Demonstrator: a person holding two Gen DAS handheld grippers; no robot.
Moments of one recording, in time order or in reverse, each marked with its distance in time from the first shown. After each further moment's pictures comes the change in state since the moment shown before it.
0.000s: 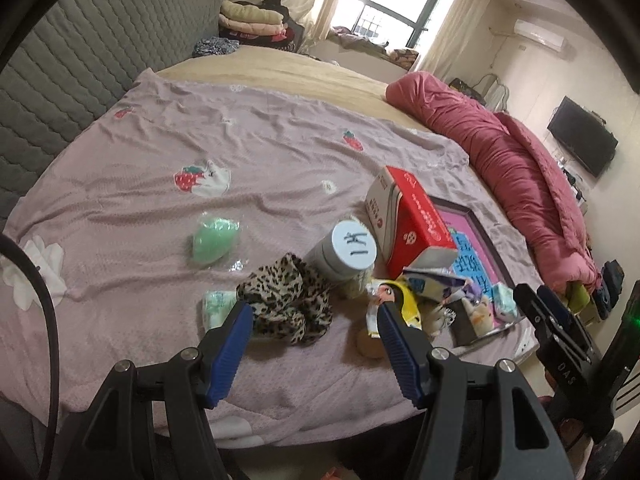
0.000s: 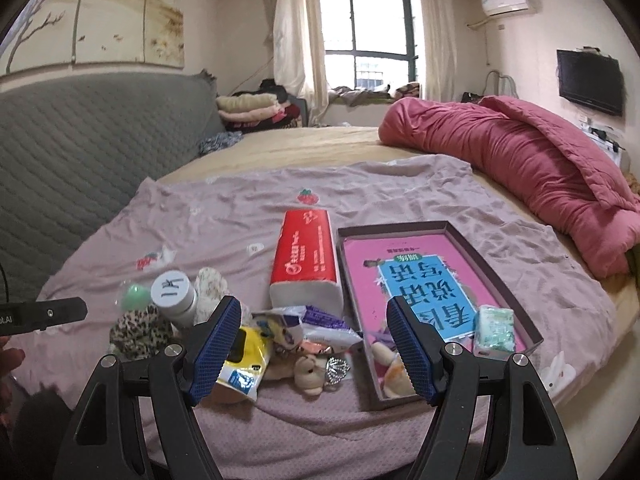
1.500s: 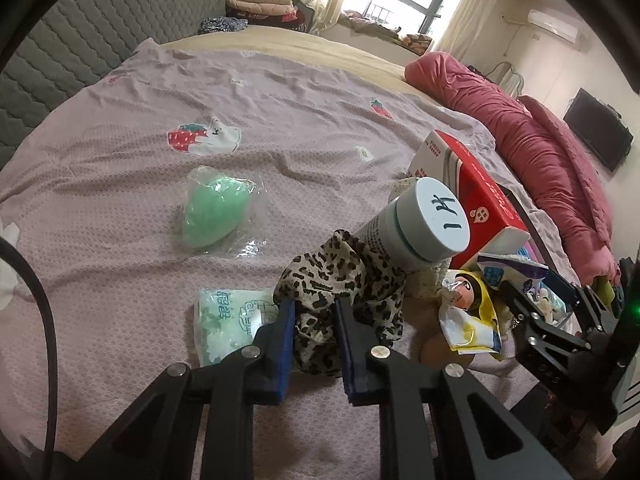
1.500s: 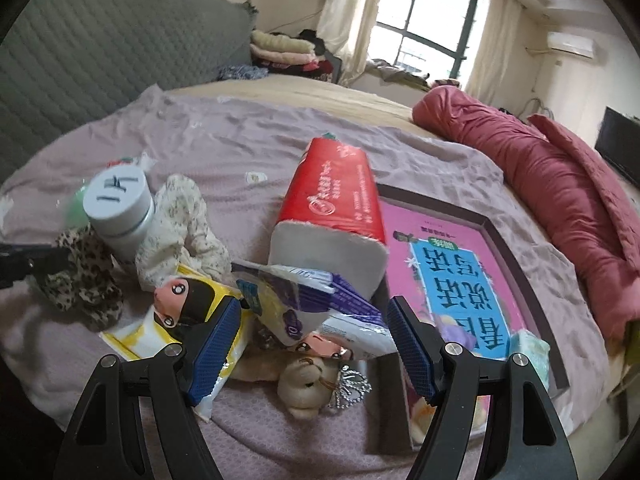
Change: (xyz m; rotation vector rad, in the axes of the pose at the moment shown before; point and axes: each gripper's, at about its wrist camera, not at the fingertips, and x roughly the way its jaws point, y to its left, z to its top) left arm 0.094 0.034 -0.015 -0.010 0.044 0.034; right arm 0.117 0.035 -0.034 -0.286 0.141 -0.055
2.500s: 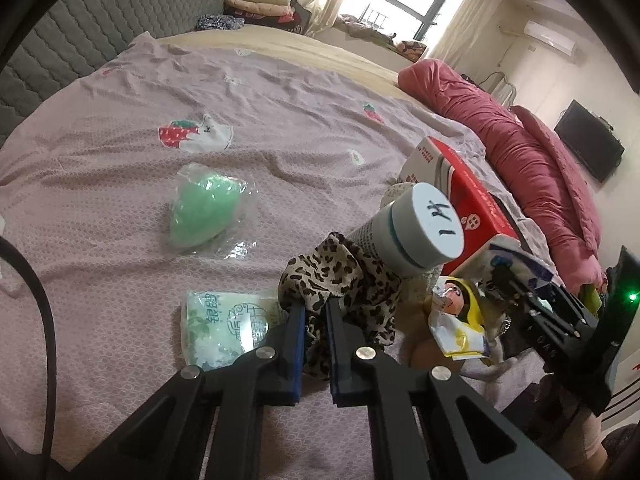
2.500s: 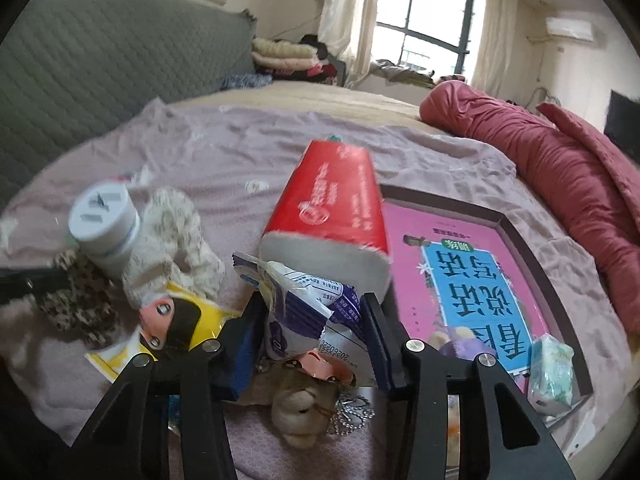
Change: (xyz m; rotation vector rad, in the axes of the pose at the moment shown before) left arm 0.007 0.003 0.001 -0.027 -0.013 -0.060; right arm 0.013 -0.021 0.004 0.079 -0.038 0.076
